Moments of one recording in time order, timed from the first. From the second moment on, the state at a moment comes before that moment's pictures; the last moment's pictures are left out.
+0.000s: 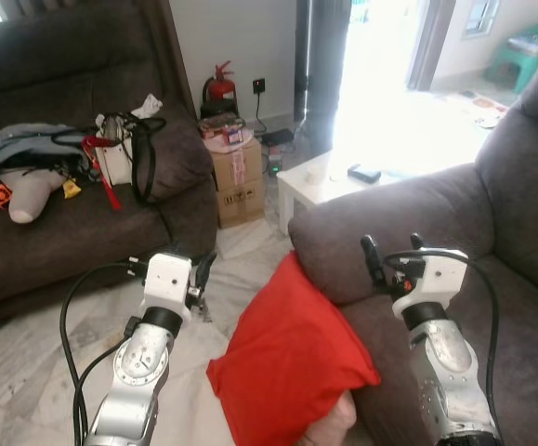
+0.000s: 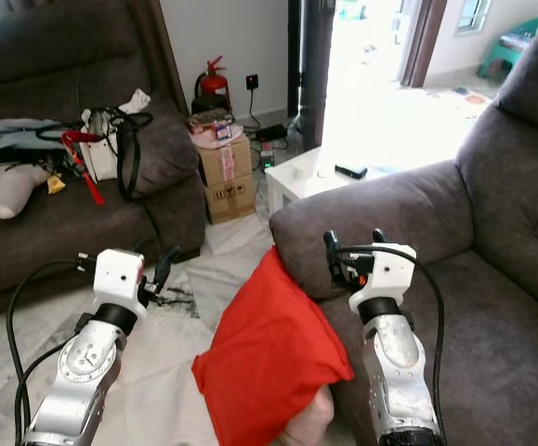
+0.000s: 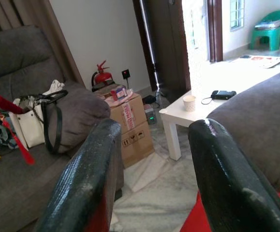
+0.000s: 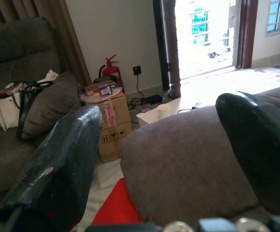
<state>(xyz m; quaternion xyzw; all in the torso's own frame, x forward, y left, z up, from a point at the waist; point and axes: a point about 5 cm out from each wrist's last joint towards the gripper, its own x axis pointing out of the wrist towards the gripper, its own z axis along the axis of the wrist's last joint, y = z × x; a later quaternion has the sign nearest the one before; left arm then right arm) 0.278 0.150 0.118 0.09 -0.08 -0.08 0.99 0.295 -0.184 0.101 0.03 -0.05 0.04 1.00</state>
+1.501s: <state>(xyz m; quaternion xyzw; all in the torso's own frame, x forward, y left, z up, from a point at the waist) 0.281 0.149 0.117 0.08 -0.08 -0.08 0.99 0.292 -0.179 0.096 0.02 -0.03 0.06 1.00</state>
